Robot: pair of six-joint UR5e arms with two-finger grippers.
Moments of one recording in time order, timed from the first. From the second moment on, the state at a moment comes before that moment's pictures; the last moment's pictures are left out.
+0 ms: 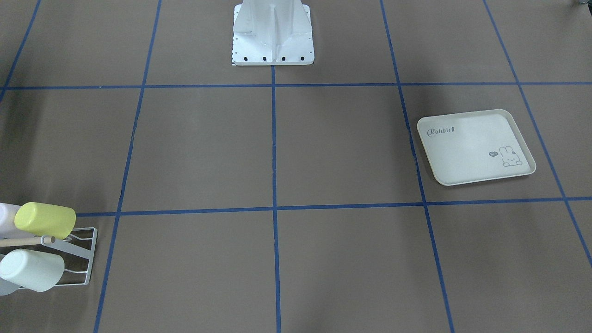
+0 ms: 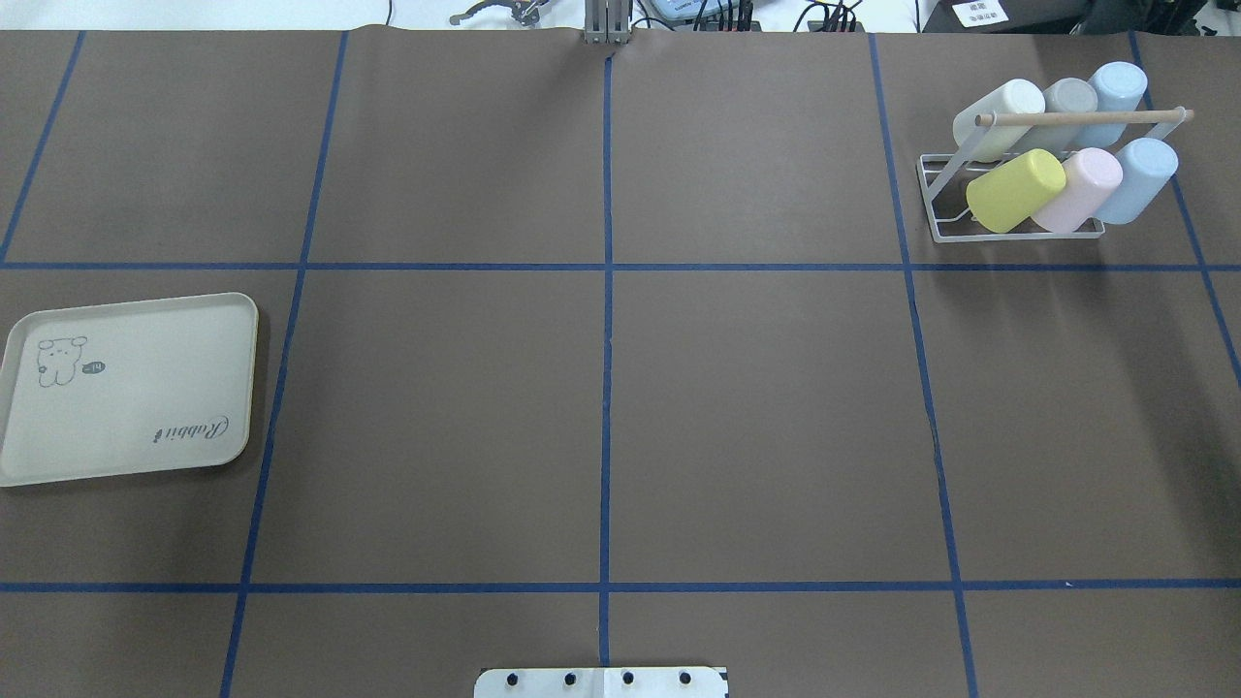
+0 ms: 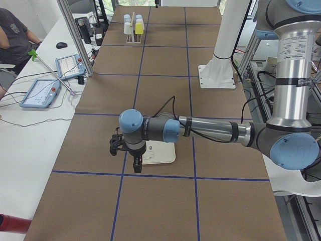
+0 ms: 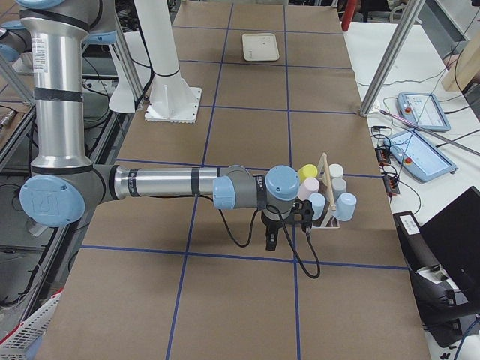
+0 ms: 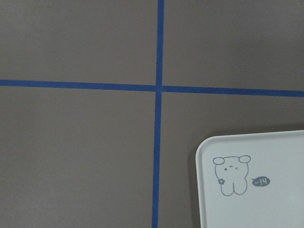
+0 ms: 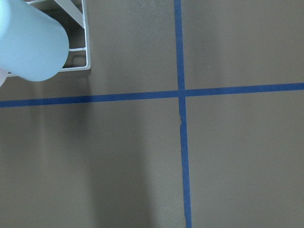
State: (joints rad) left arm -1.52 -1.54 -1.69 -1.54 -2.33 -0.11; right arm 1.50 -1.60 1.65 -1.54 2.39 0.17
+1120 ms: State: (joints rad) left arm -1.52 -1.52 -1.72 -1.54 -2.34 -0.12; right arm 1.50 -1.60 1.69 -1.54 2.38 0.16
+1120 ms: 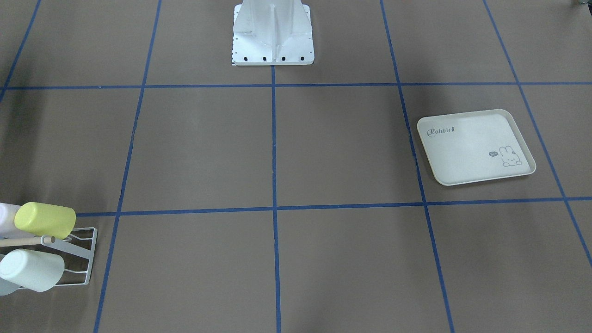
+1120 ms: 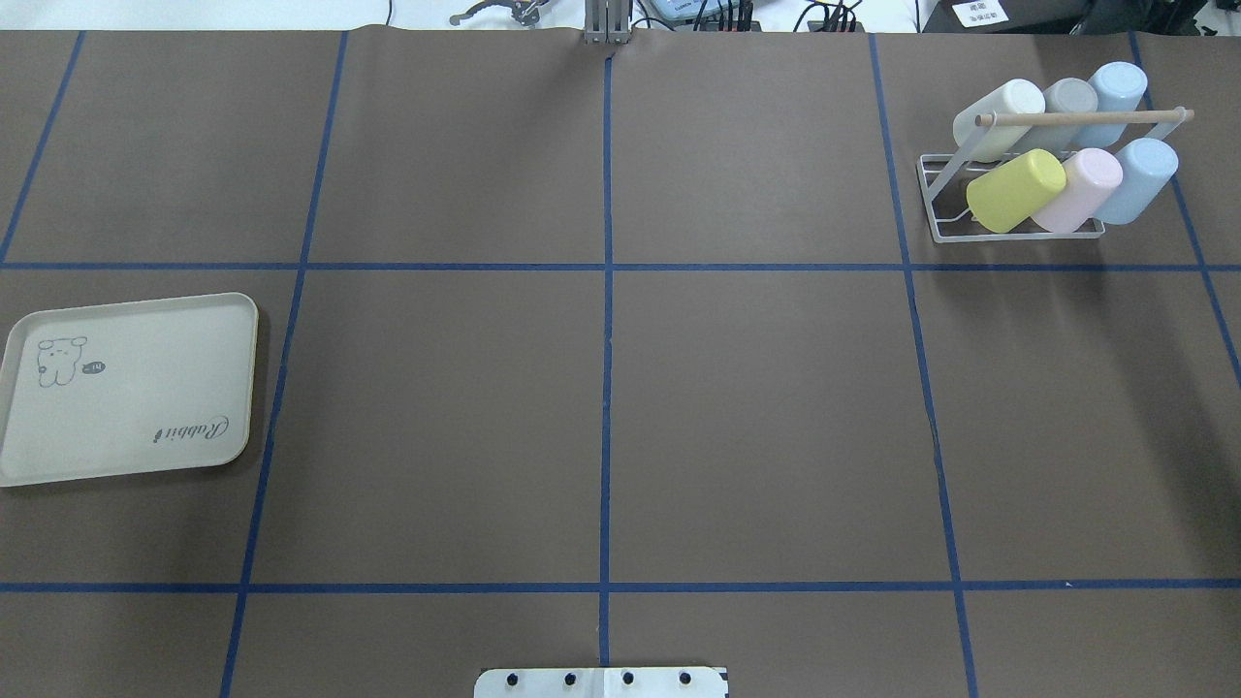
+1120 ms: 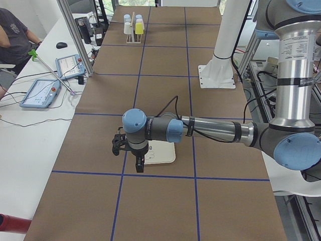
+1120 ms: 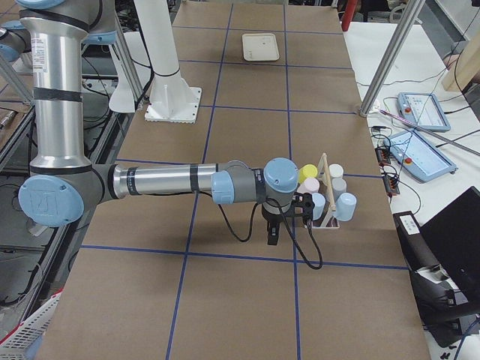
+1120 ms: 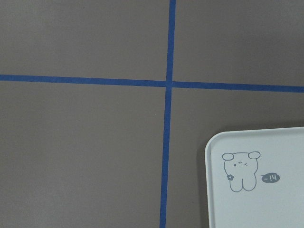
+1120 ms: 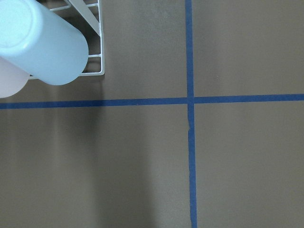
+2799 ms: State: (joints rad) left arm -1.52 -1.52 -1.73 -1.54 -2.43 -0.12; right arm 1.50 -1.62 1.75 -1.54 2.40 0.16
